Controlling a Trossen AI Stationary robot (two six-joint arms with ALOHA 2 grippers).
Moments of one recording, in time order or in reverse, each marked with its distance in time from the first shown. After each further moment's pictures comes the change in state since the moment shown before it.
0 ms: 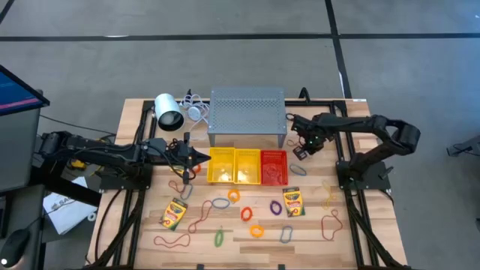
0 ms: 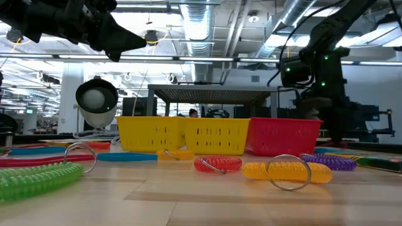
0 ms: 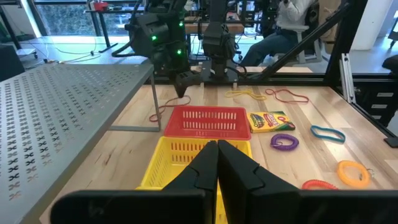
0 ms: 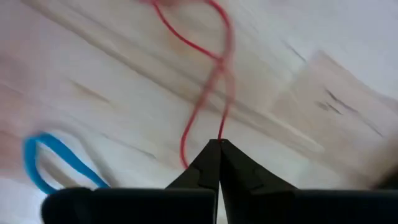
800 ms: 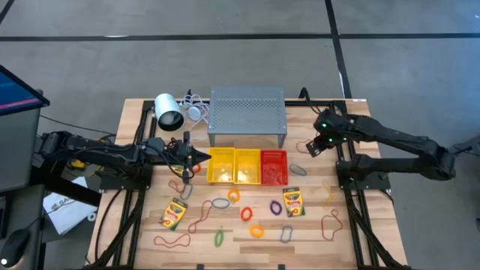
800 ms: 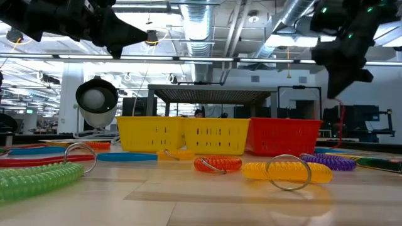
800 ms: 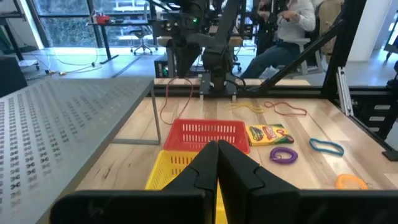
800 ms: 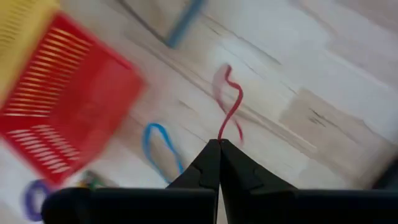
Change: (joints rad) left arm 0.000 0.000 0.000 0.058 0.000 0.003; right arm 0.056 -0.563 0.006 -0.080 -0.037 0.038
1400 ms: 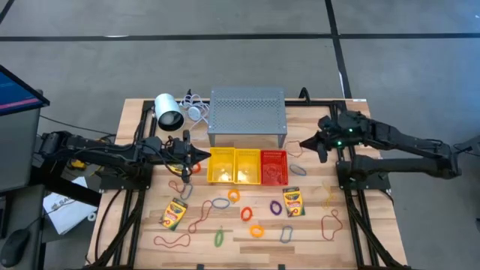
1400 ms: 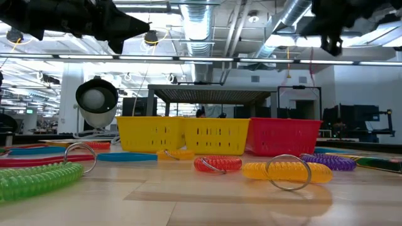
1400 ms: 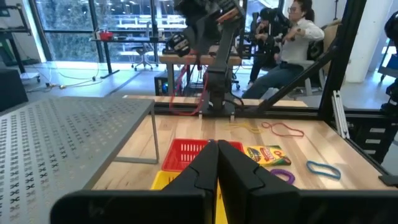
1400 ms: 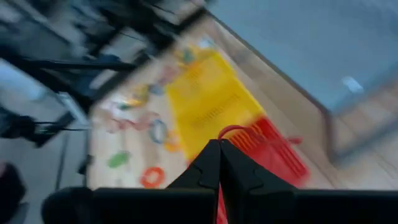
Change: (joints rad) left arm 0.000 0.000 0.000 0.072 0.000 -0.019; right arm 0.241 -0.208 0.002 0.443 -0.143 -0.016
